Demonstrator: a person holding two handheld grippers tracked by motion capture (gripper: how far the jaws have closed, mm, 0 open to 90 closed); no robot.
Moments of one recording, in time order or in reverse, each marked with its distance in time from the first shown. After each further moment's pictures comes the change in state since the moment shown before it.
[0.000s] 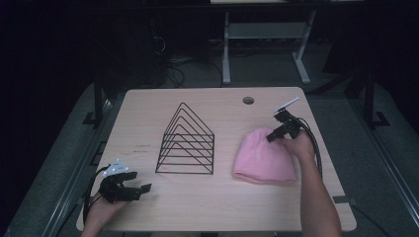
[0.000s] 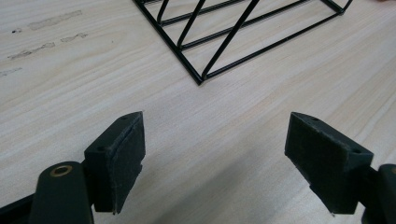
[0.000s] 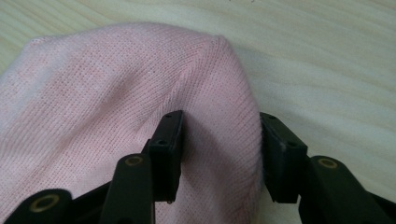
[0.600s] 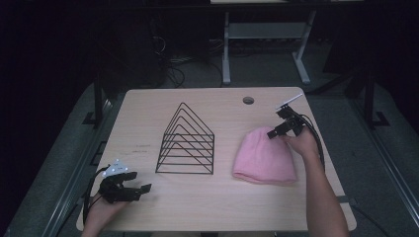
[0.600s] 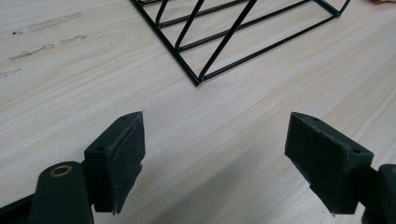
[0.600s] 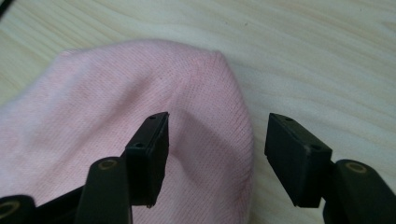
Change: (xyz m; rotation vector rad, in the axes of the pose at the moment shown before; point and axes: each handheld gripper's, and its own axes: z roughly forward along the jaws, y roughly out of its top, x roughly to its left) left arm -0.002 0.000 -0.001 -0.008 -0.001 -0.005; right arm 0.001 0.004 -0.017 -0.030 -0.011 -0.029
